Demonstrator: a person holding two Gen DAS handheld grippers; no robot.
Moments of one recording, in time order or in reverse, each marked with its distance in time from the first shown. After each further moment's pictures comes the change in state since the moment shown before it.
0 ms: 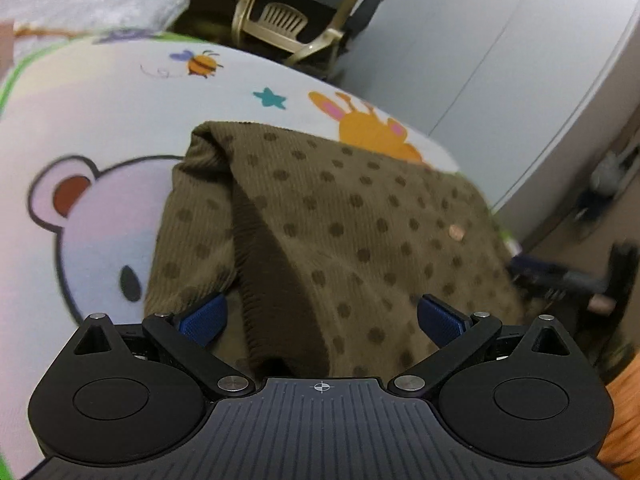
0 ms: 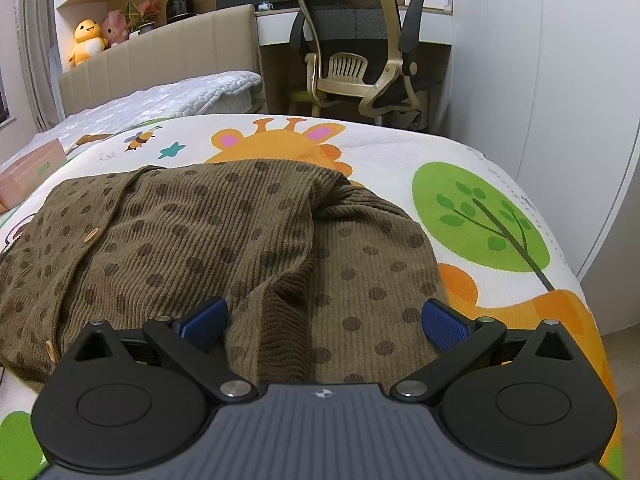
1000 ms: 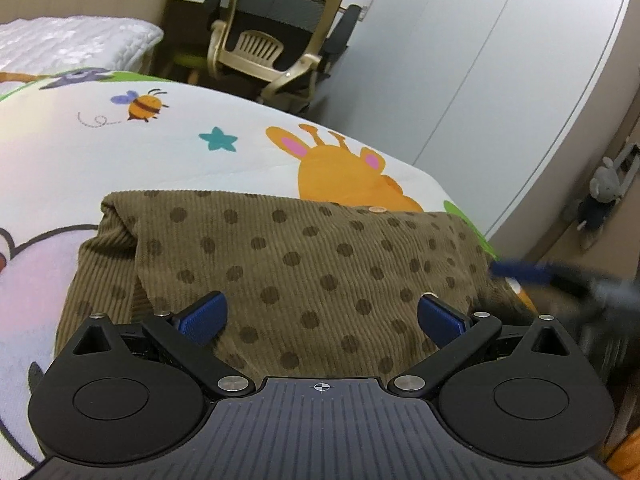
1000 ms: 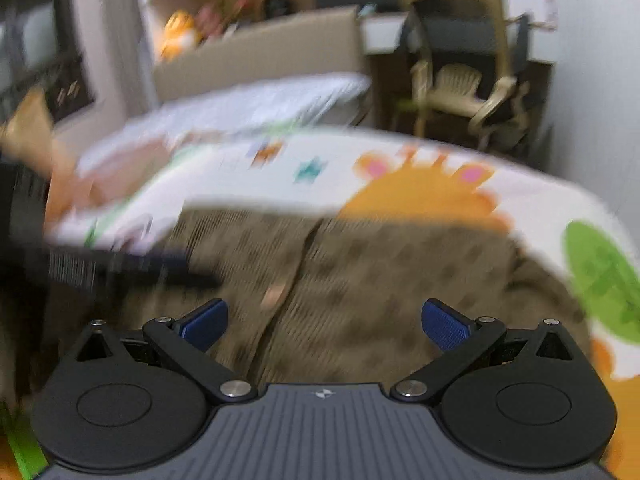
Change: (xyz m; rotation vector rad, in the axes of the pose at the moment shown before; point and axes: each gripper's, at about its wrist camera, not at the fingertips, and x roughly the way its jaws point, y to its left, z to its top) left arm 0.050 -0.040 0.030 0.031 -0.082 -0.022; right arm 0.000 0.071 0.050 -0.069 -0.036 0.225
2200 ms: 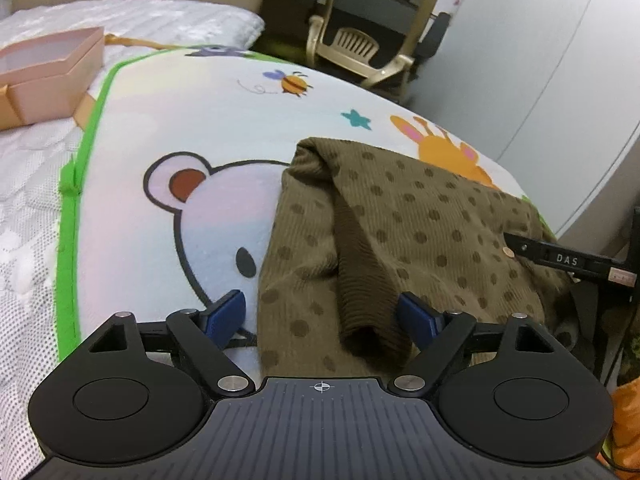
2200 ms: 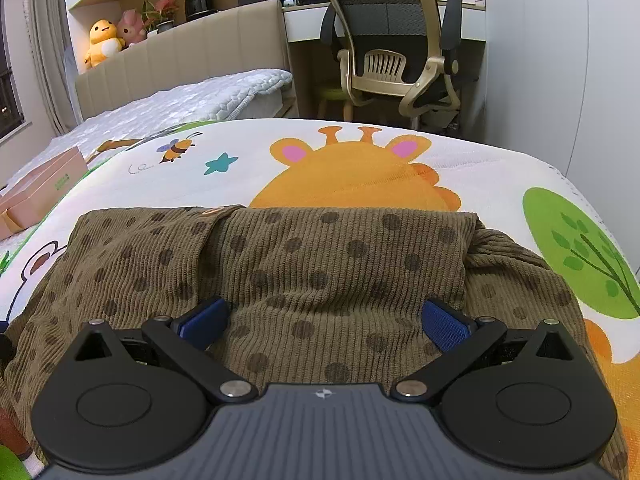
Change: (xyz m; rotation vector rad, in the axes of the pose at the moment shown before) left arm -0.086 0.052 -0.041 -0.126 0.018 0.222; right arm 0.051 -0.009 -0.017 0.065 0.041 -0.166
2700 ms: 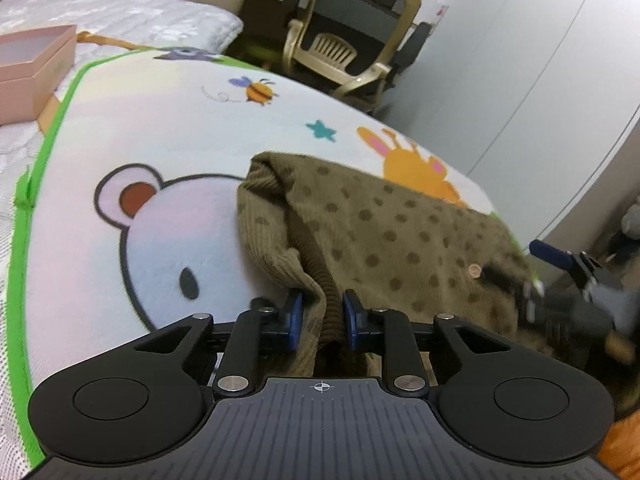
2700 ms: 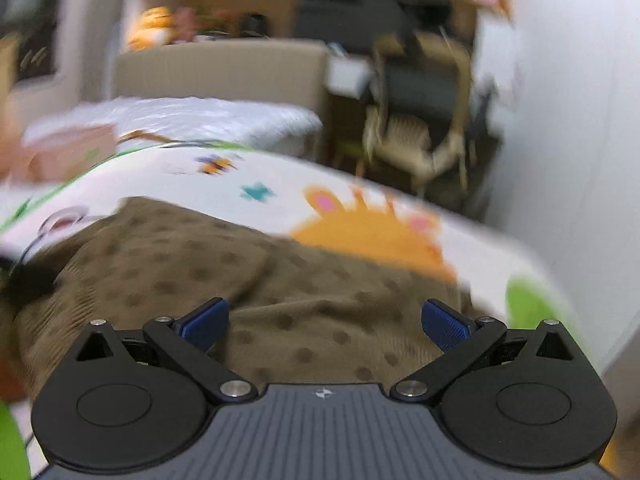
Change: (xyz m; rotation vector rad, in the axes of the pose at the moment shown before) left arm 0.007 -0.016 0.015 -0.029 -0.016 -0.109; right arm -0.064 0.070 -0.021 -0.375 -0.187 -0.005
